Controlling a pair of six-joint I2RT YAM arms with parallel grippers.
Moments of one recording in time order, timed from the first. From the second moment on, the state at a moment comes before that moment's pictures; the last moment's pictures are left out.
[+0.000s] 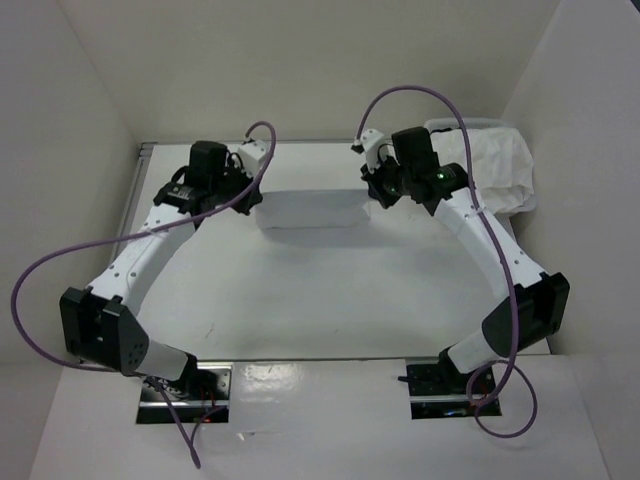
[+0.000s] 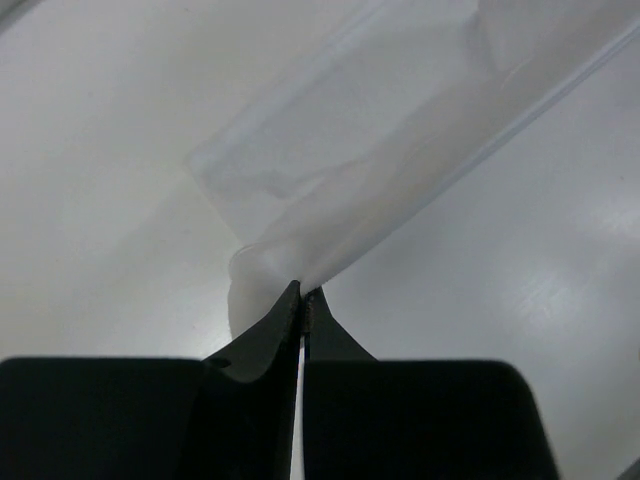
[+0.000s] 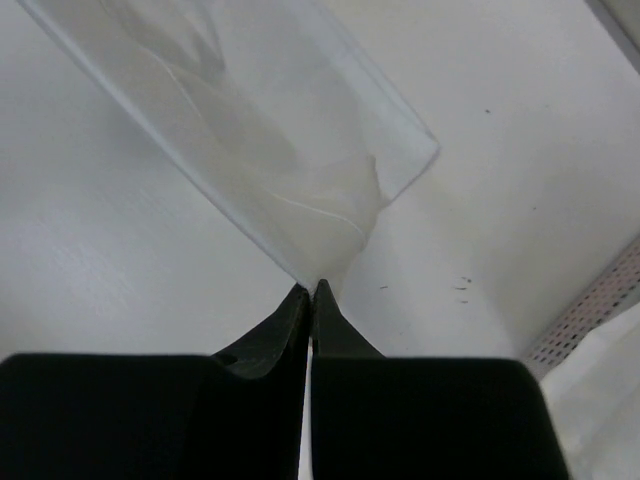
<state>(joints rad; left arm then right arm) -0.28 1.46 1.37 -0.53 0.29 0.24 0.39 1.51 1.53 -0.72 -0.20 -0.37</state>
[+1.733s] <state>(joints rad) -0.51 1.38 1.18 -0.96 0.41 0.64 0.83 1.36 1.17 -1.08 -0.14 -0.57</state>
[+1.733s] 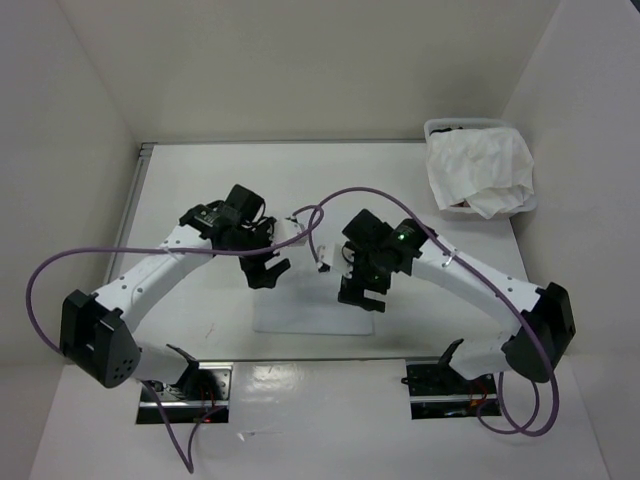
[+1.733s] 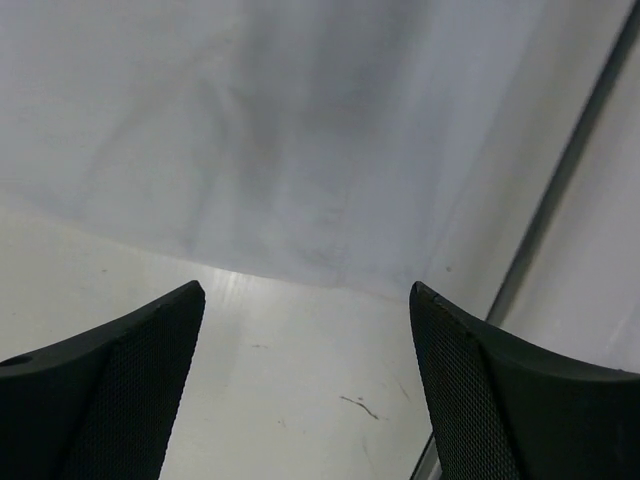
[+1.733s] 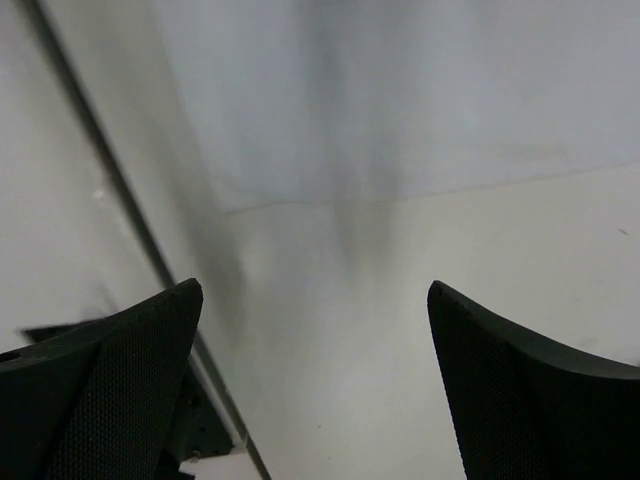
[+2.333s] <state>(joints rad) -0.31 1.82 1.37 -0.70 0.27 0.22 0.39 1.69 1.35 -0.72 -0.04 -0.38</state>
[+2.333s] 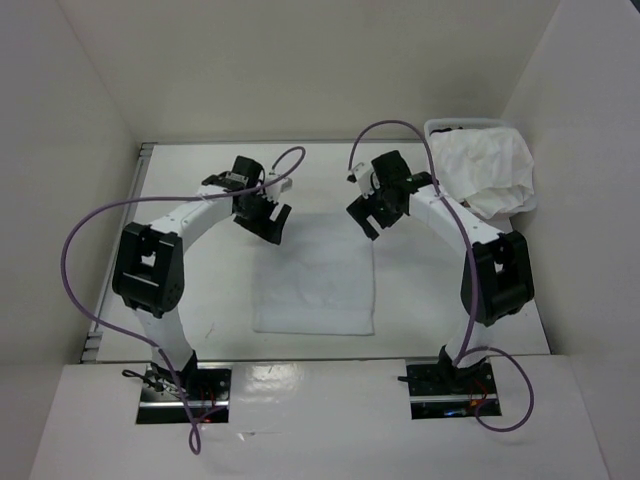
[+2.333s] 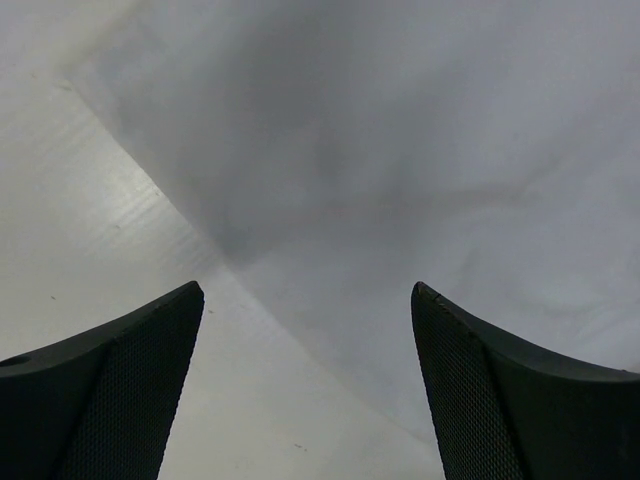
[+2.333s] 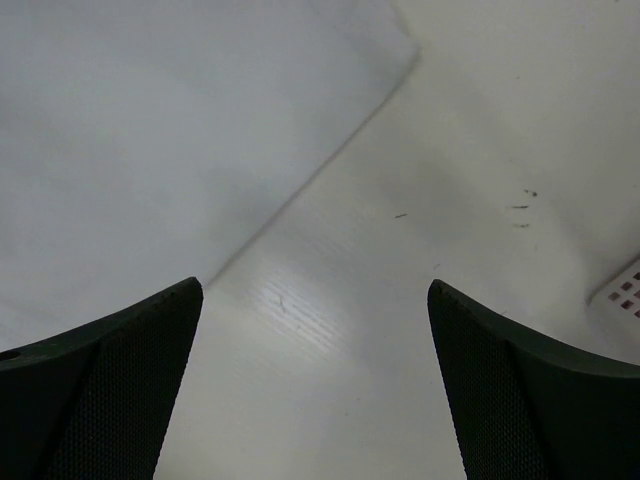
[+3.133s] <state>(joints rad) -0.27 2.01 1.54 -0.62 0.12 -0.02 0.30 1.91 1.52 -0.65 -0.04 -0.19</state>
